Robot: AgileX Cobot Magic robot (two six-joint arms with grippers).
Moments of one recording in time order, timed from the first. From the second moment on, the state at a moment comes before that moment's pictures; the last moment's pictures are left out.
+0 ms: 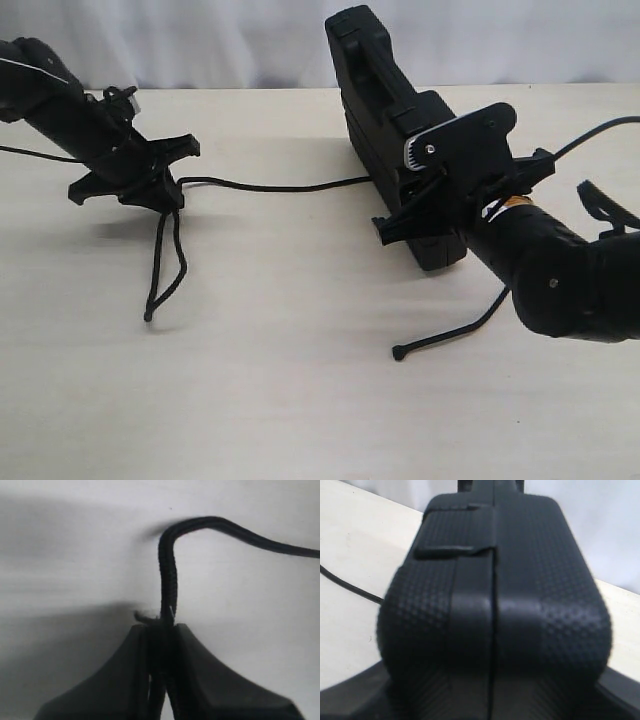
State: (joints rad) left arm 0.05 2.18 -1.42 -0.61 0.74 0.16; right arm 0.57 1.65 -0.59 0.63 -0.66 -0.62
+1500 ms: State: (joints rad) left arm -0.18 2.02 -1.42 -0.22 0.78 1.57; right arm 0.57 1.65 -0.60 0.63 -0.65 -0.62
